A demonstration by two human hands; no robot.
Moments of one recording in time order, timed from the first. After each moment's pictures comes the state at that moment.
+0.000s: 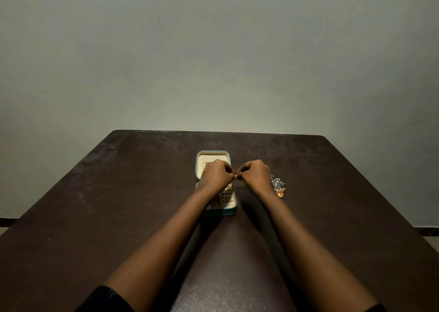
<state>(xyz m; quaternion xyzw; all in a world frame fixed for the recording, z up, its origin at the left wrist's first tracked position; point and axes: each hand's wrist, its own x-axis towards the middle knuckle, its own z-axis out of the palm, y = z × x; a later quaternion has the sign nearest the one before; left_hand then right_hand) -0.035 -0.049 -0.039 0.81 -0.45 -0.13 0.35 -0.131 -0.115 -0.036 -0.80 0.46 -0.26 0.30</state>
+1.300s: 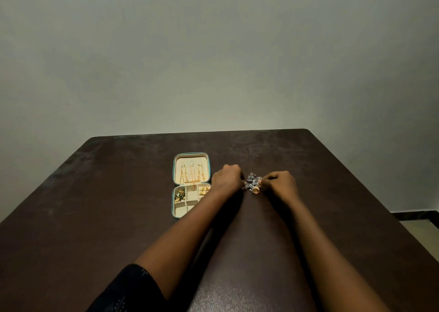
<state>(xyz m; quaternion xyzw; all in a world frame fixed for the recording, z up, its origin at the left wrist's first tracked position) -0.085 -0.116 -0.053 0.81 -0.54 -0.13 0.17 -0.217 -0.184 -0.077 -0.70 0.51 -0.29 0.40</state>
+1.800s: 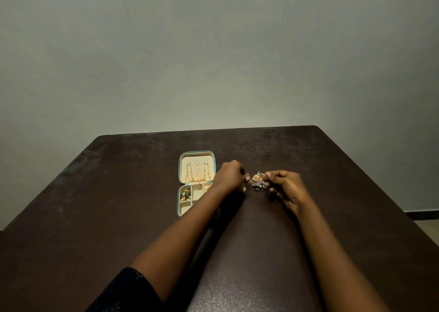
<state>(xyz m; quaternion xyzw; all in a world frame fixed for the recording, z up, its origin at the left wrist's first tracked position) -0.071 -0.115 -0.056 0.80 -0.51 -0.17 0.27 -0.216 -0.182 -0.080 -0.51 0.38 -0.35 0.69</state>
